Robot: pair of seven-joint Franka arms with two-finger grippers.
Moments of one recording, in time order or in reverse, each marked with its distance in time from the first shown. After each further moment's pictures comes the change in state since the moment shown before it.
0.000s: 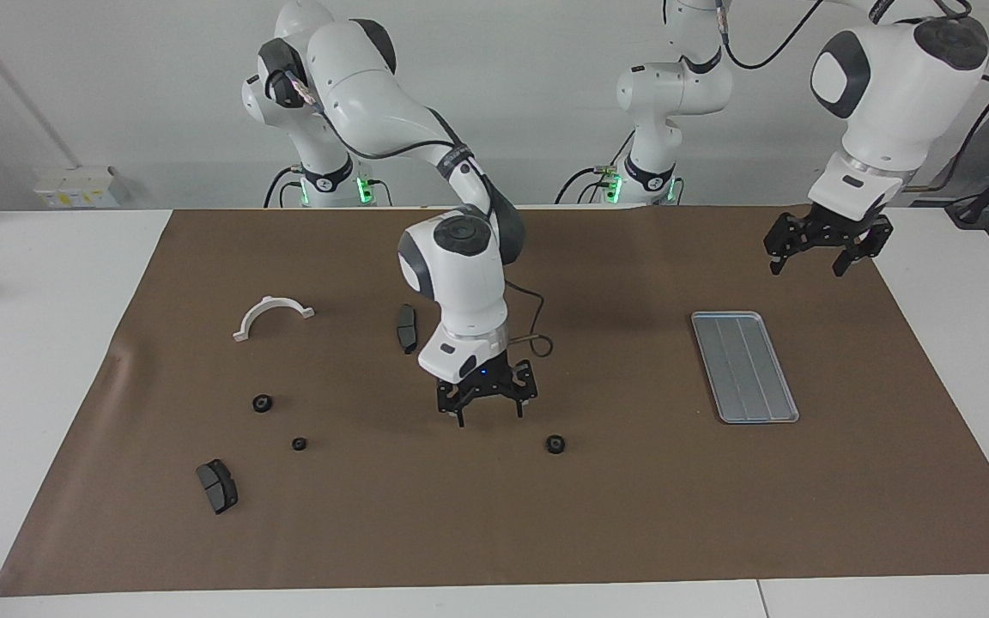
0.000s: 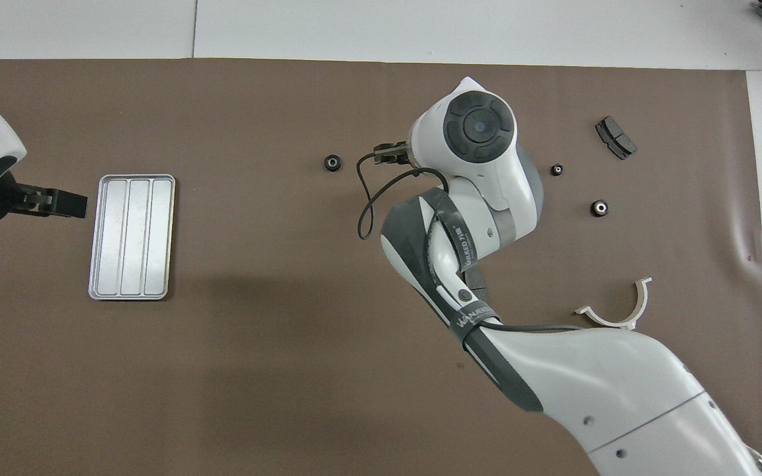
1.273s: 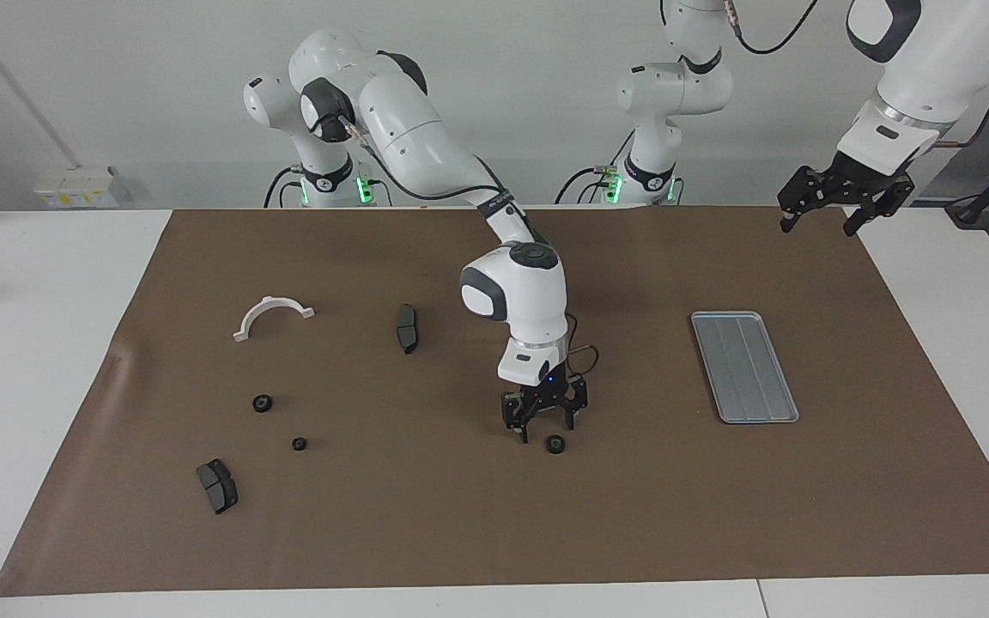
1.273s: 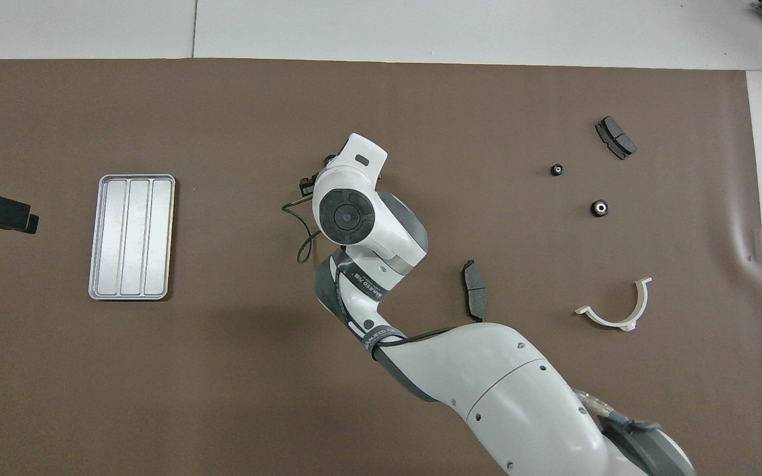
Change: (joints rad) left arm 0.015 0.011 -0.001 0.124 -0.038 -0.205 0.005; right arm 0.109 0.146 -0.021 0.041 -0.225 0.204 0.110
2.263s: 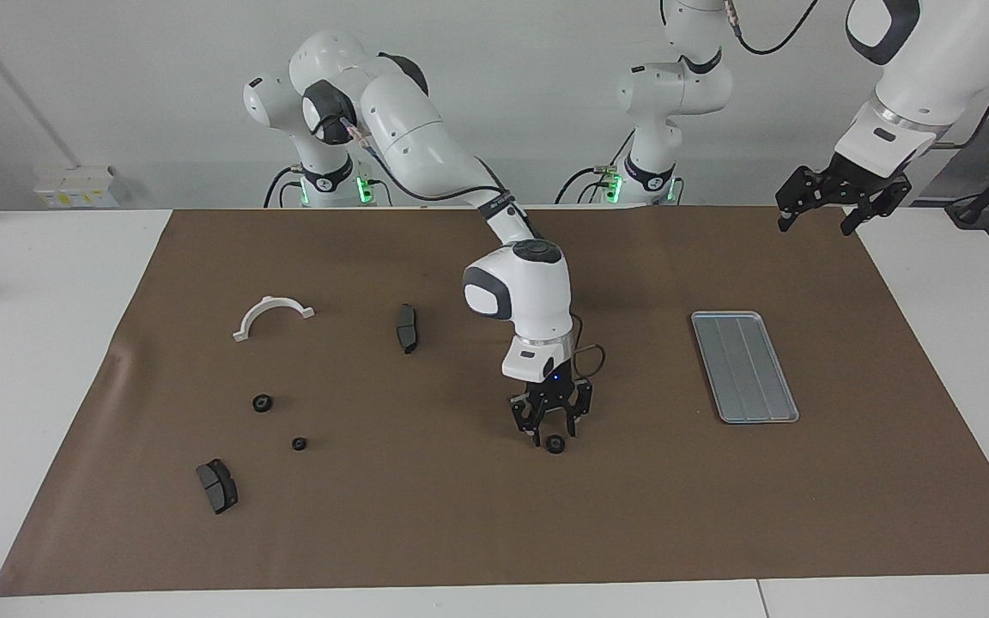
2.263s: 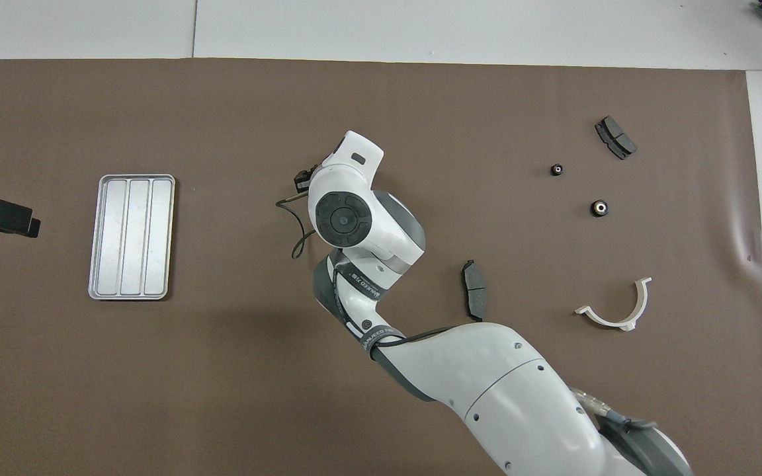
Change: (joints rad) left arm 0.000 0.000 0.000 -0.004 0.000 -0.010 0.001; right arm 0.002 0.017 -0.001 0.021 -0.005 0.025 0.022
